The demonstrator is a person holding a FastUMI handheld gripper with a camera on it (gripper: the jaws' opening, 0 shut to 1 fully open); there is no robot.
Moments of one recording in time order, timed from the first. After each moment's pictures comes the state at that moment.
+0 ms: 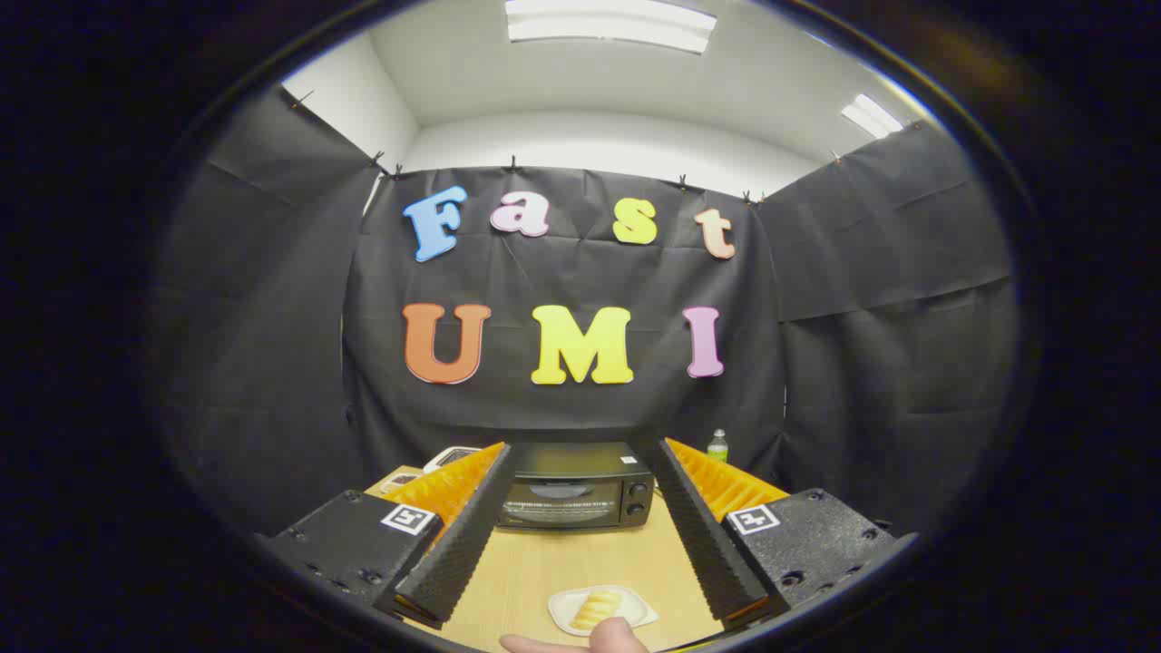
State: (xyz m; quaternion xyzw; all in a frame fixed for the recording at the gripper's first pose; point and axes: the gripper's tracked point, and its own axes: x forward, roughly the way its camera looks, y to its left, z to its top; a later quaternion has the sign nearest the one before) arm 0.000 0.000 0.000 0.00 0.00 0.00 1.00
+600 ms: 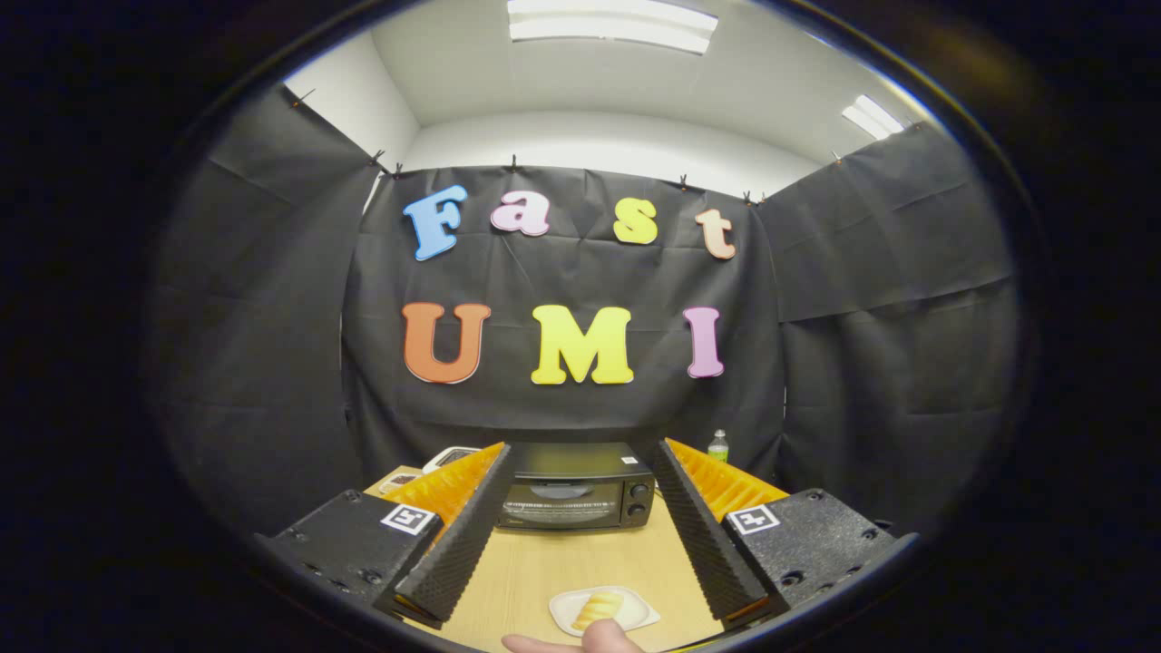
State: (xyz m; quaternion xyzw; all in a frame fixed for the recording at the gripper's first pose) arm 0.002 0.005 0.002 0.00 0.00 0.00 1.00
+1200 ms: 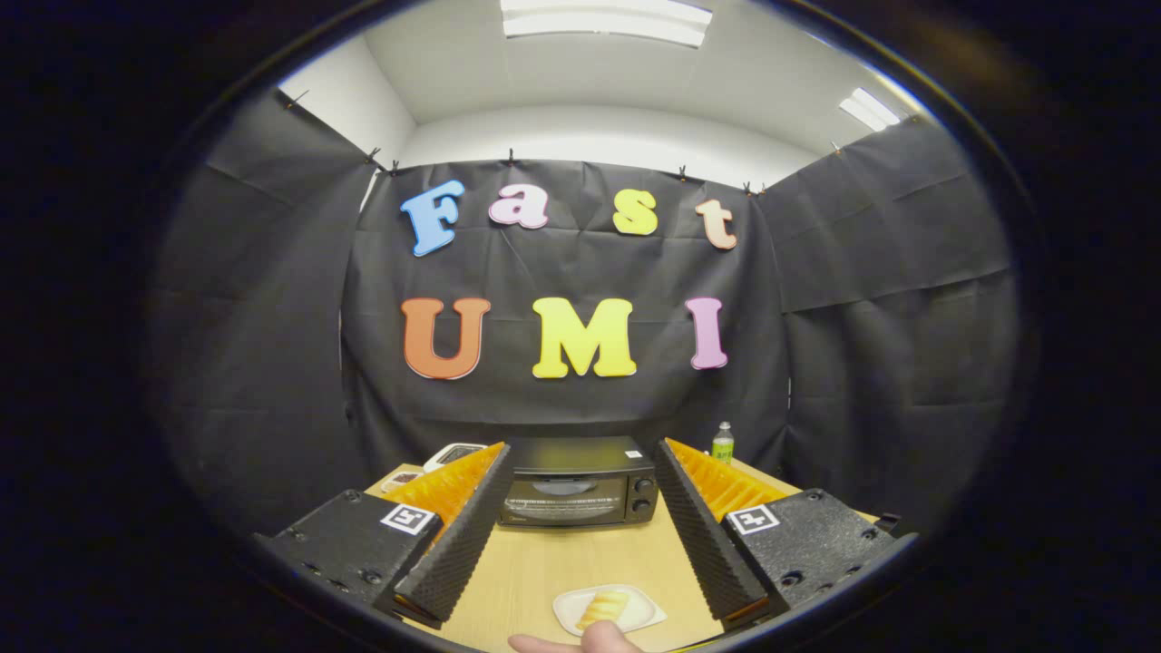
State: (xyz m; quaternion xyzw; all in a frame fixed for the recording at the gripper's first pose) arm 0.017 0.008 -0.009 0.02 0.01 0.01 1.00
